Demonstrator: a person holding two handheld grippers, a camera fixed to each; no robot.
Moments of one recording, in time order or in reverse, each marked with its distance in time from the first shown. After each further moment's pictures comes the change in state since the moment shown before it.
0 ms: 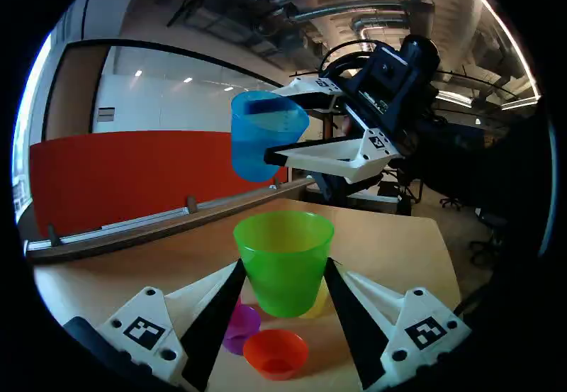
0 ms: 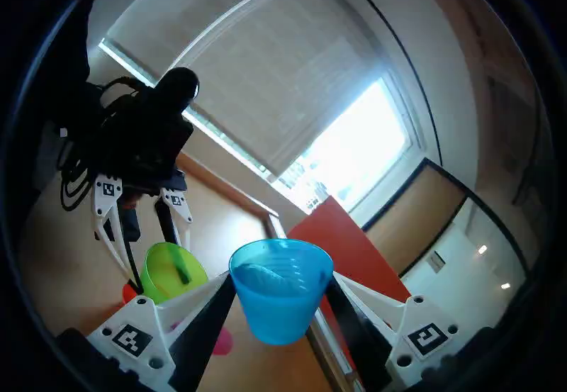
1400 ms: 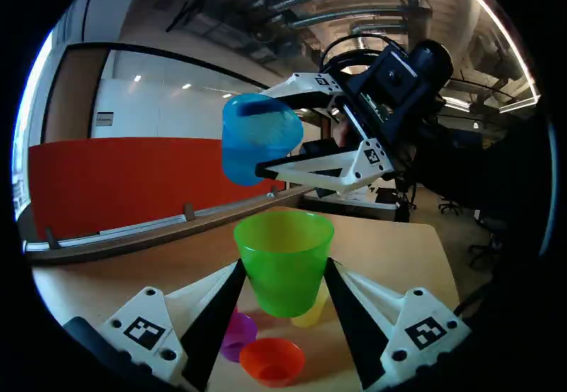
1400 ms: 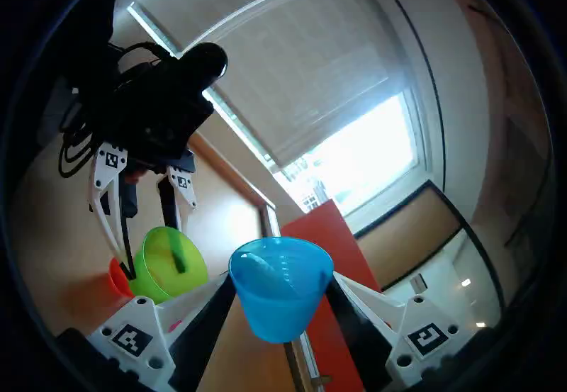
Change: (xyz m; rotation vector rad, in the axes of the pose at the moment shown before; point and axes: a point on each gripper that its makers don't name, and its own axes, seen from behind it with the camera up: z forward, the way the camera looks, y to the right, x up) left arm 0.010 0.005 0.004 -0.009 0.037 0.000; right arm 0.006 0.005 0.008 0.002 -0.048 -0.190
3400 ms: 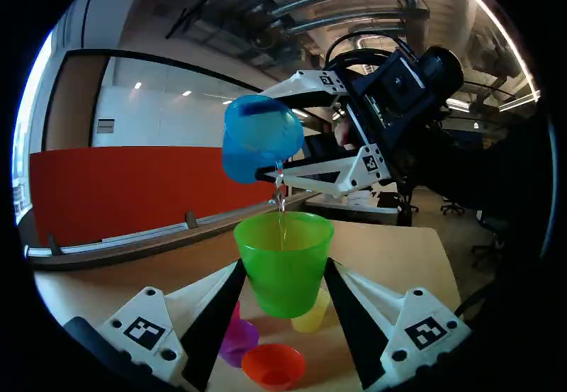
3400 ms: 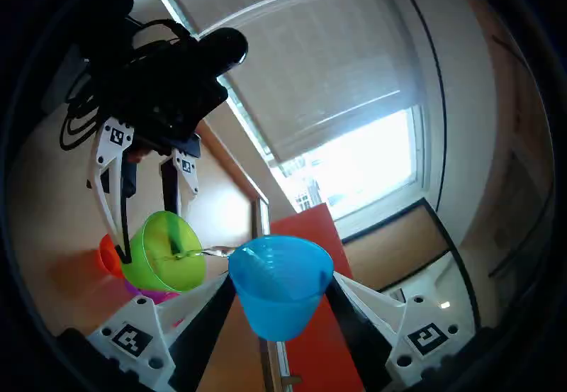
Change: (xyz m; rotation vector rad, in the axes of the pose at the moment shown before) left arm 0.011 0.001 -0.001 0.009 0.029 0.015; right arm 0.005 0.016 0.000 -0.024 -0.029 -0.144
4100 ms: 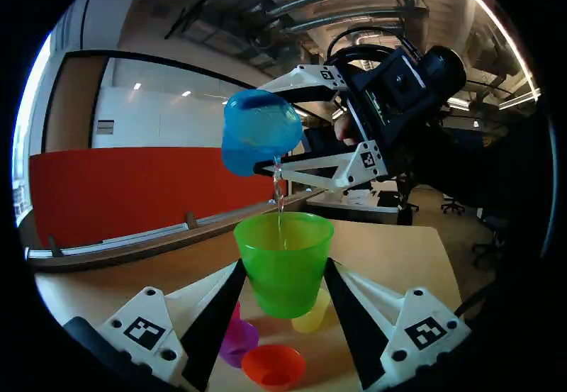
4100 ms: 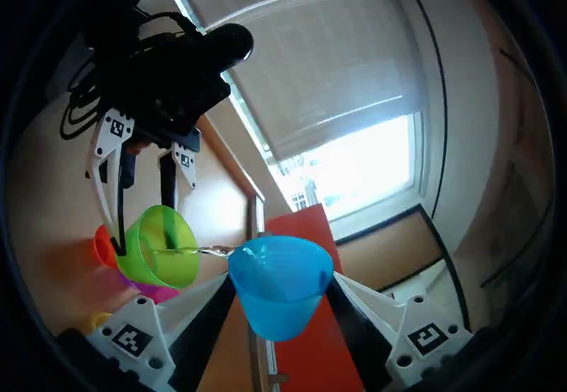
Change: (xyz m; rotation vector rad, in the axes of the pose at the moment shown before) left arm 0.000 0.001 0.001 0.001 -0.002 0.007; right arm 0.003 0.008 -0.002 -0.018 -0.010 -0.053
